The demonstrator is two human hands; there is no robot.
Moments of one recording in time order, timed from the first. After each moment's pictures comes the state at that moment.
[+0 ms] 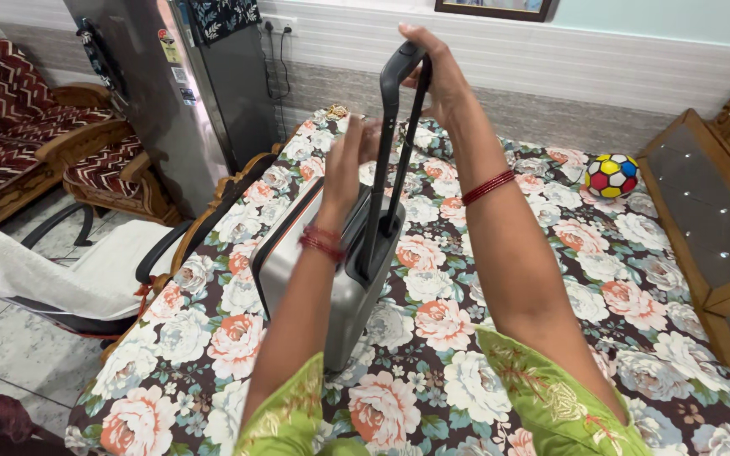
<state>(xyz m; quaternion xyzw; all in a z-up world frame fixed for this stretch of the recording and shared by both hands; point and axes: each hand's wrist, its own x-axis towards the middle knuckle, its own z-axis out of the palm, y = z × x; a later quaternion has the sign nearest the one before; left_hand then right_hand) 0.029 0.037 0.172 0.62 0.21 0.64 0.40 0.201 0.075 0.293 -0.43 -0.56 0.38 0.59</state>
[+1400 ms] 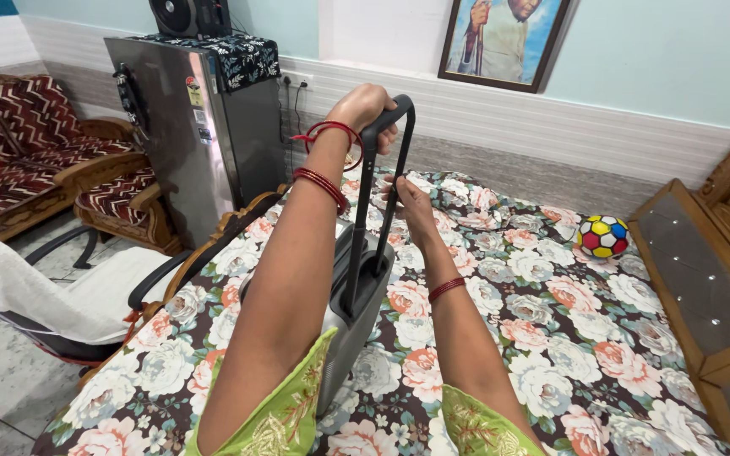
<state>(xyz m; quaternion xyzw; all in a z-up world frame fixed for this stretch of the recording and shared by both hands) 0.049 0.109 0.338 0.62 0.41 0.40 0.53 0.218 0.112 0.120 -0.30 -0.57 0.46 0.61</state>
